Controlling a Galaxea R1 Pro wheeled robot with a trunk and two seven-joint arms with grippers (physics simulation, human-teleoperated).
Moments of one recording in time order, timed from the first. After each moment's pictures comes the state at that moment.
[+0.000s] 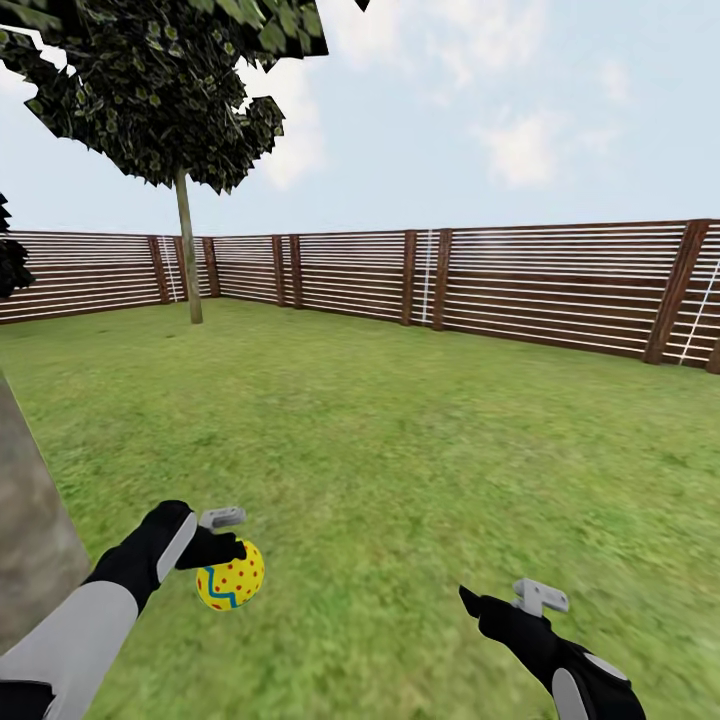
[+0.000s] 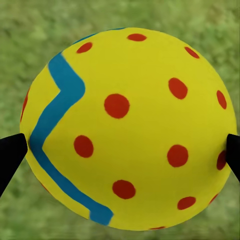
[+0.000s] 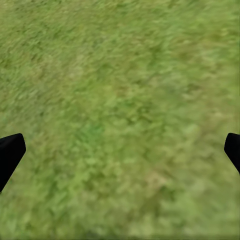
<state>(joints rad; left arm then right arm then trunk) -0.76 0.17 -0.10 -0.62 0.25 0.93 -0.07 -0.02 0.09 -0.16 -1.57 -0.24 0.66 0.07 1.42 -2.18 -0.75</state>
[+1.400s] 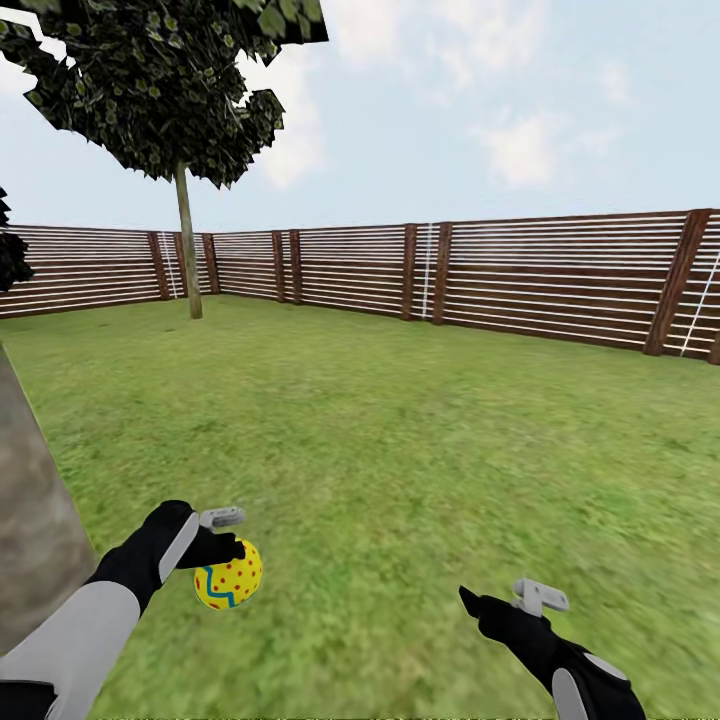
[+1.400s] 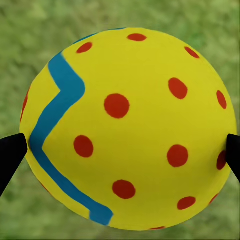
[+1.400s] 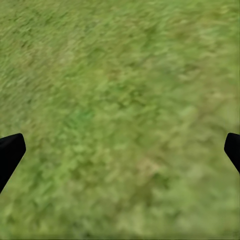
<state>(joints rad) -0.76 0.16 -0.10 -0.62 0.25 0.92 -0.04 -0.02 0.09 -0.16 -1.57 -0.24 0.66 0.07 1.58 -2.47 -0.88</state>
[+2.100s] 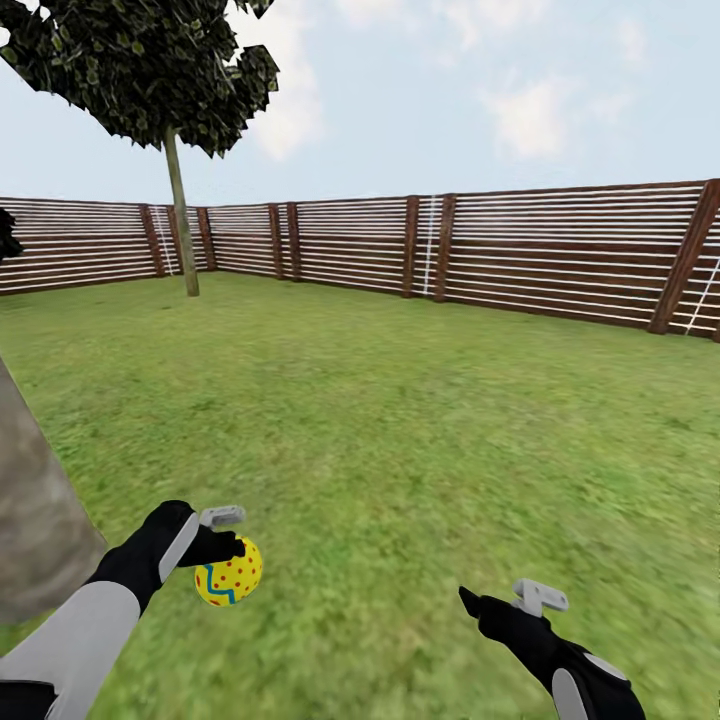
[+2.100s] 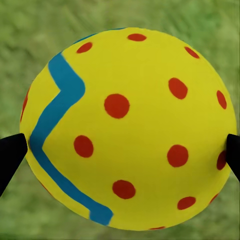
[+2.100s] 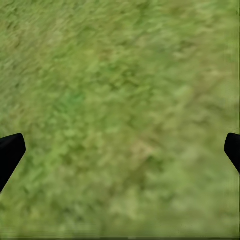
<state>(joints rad) -0.76 0.16 -0.10 -0.62 0.25 0.90 -0.03 -0.02 0.09 -0.16 -1.57 -0.24 0.66 0.07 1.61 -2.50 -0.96</state>
